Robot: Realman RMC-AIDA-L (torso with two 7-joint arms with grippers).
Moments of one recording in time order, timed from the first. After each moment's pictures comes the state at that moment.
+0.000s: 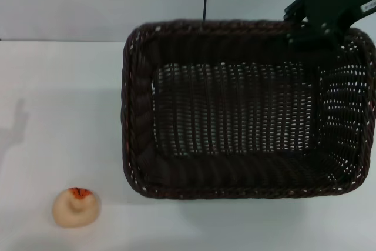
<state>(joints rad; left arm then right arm) -0.14 -2.07 -0.68 -0.09 2.11 1.86 -0.51 0.94 1.88 -0.89 -0.91 -2.20 -1.82 1.70</state>
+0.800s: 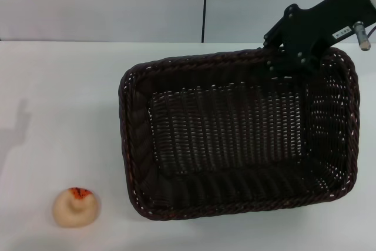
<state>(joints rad) -0.13 -2.07 -0.67 -0.10 2.11 1.87 -0.54 0.94 1.94 -0.96 -0.88 -2.26 -1.74 1.60</state>
